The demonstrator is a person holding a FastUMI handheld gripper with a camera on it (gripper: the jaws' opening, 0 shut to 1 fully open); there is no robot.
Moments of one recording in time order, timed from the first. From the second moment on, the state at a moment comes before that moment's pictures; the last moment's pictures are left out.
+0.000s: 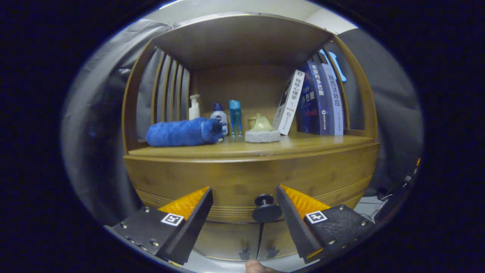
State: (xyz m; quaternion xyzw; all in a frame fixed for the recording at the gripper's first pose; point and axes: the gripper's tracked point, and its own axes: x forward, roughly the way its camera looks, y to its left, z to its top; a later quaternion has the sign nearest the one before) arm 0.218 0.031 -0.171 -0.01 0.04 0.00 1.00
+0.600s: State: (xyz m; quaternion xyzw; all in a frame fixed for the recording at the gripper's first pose) arm 0.099 0.040 -0.097 -0.04 0.05 -0.02 1.00
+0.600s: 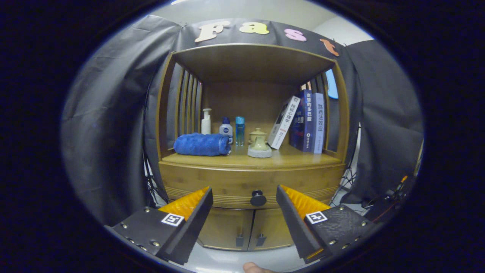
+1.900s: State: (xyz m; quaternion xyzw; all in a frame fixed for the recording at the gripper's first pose) arm -0.011 -0.036 0.079 0.02 -0.03 -0.03 1.00
